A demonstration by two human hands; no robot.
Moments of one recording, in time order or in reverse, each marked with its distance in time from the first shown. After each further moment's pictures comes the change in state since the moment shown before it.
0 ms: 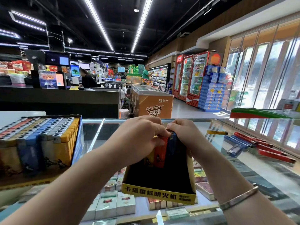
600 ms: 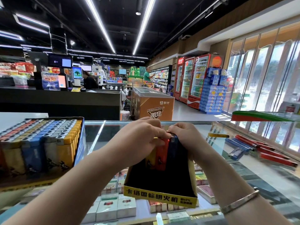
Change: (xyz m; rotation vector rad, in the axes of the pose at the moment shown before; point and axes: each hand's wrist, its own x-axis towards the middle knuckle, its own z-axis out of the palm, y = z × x) left_hand 0.000 -0.007 0.002 -0.048 -0.052 -0.022; right_hand 0.004 0.007 0.001 0.040 0.007 -0.033
